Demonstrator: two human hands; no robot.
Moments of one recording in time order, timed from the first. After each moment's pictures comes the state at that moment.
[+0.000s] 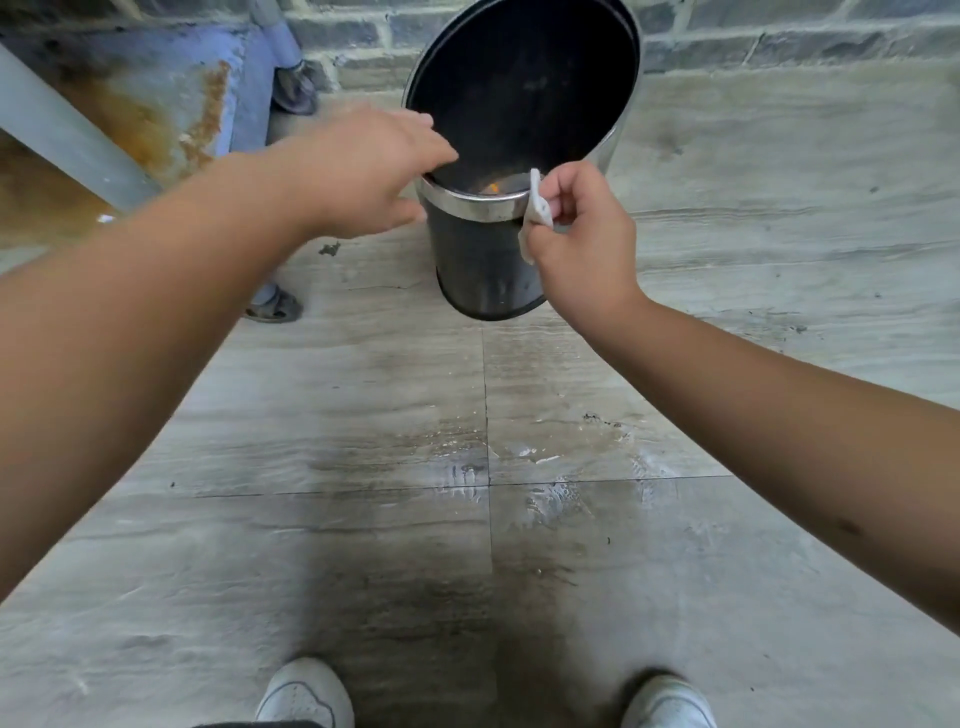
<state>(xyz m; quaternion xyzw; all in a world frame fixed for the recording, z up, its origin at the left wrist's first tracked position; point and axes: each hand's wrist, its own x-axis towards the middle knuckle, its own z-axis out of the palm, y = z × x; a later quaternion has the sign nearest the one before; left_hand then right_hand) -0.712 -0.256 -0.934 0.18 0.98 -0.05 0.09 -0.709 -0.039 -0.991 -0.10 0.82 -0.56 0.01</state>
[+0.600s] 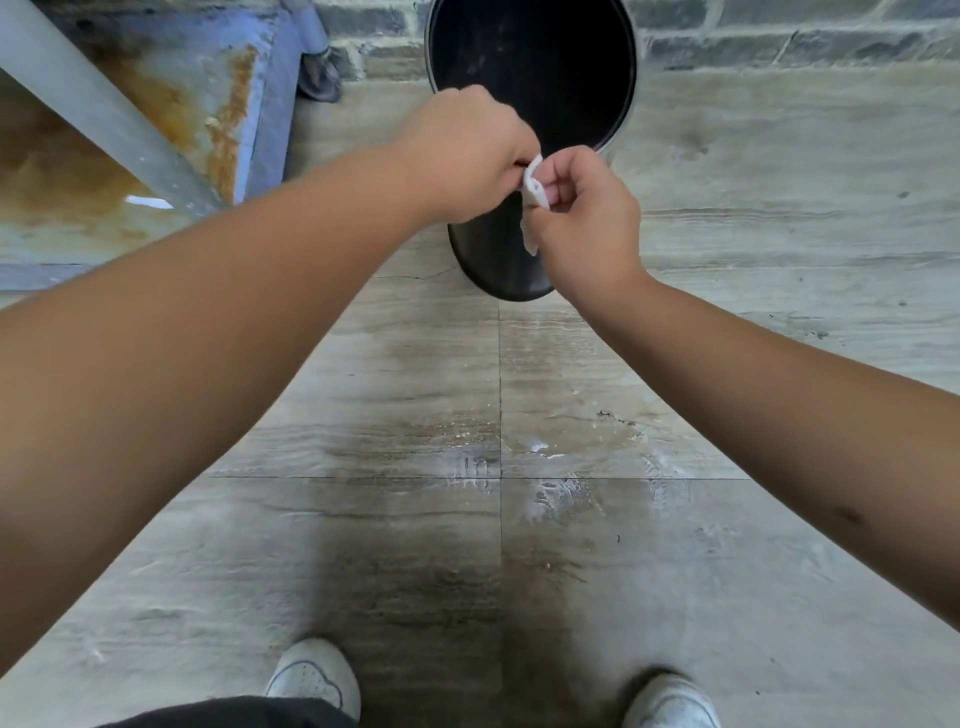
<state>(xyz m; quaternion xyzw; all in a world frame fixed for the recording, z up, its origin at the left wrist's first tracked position) -0.715 -0.204 -0.929 0.14 0.99 0.03 0.03 -0.709 -0.060 -0.983 -0.09 0.82 -0.56 0.04</state>
